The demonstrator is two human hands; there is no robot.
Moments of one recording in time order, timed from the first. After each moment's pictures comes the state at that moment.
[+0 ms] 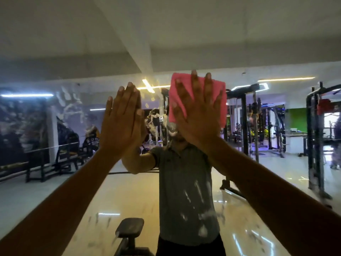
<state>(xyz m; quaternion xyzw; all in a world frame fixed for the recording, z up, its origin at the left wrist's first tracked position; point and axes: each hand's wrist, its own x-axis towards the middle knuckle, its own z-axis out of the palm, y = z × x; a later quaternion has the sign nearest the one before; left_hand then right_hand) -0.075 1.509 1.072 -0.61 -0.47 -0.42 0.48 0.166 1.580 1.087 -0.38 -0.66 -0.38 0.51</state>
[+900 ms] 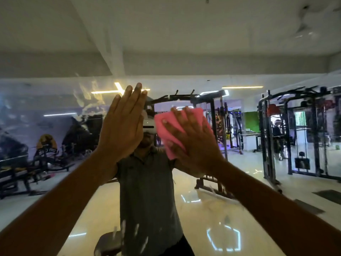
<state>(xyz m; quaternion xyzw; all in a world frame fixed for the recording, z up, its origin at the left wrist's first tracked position) -0.166 1.499 1.084 -0.65 -0.43 -0.37 0.51 0.089 1.546 1.017 -0.34 -0.73 -0.45 0.39</state>
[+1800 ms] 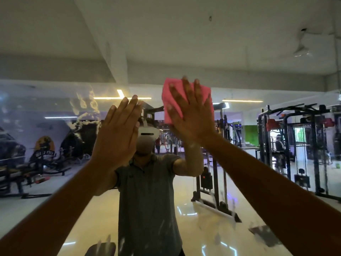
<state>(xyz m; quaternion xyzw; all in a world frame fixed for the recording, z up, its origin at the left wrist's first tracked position) -0.158 1.499 1.083 -0.65 -0.42 -0.40 0.49 0.095 1.549 1.132 -0.41 -0.67 -0.43 0.45</state>
